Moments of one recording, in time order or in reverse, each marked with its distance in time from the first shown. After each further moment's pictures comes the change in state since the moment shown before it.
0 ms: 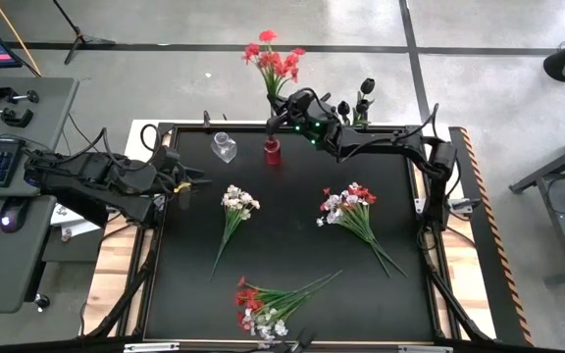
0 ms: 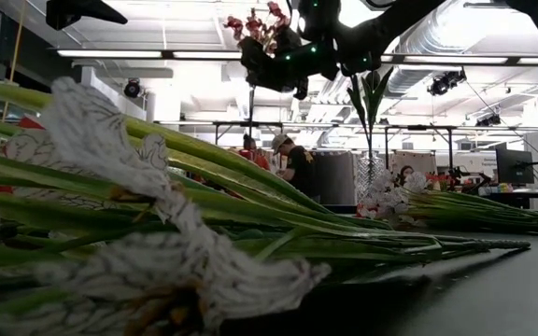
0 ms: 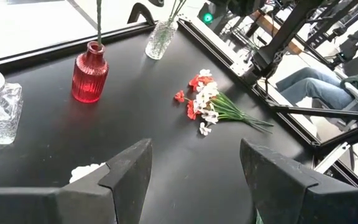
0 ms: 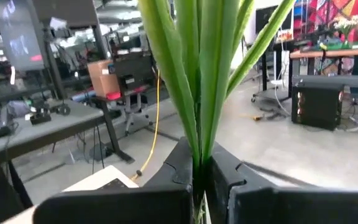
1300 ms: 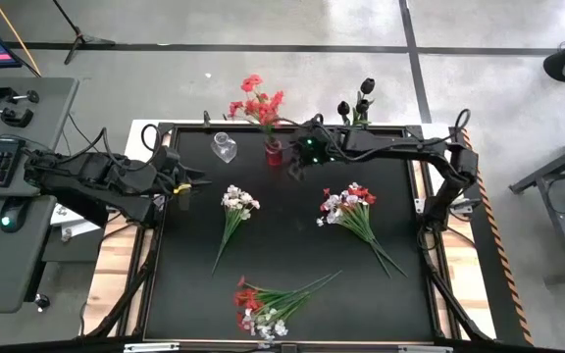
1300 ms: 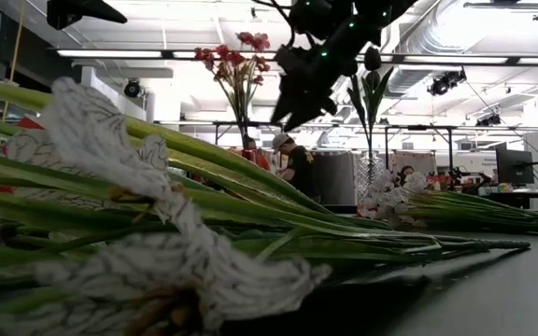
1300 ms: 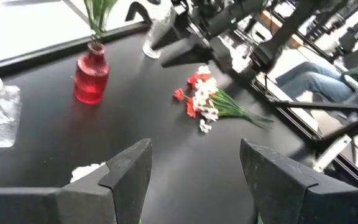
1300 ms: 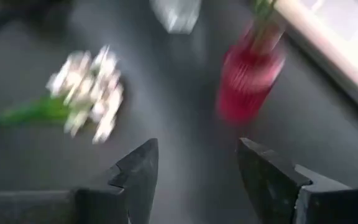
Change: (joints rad) left arm 0.000 0.000 0.000 -0.002 0.023 0.027; right arm 0.097 -0.182 0.000 -1.057 -0.307 0.077
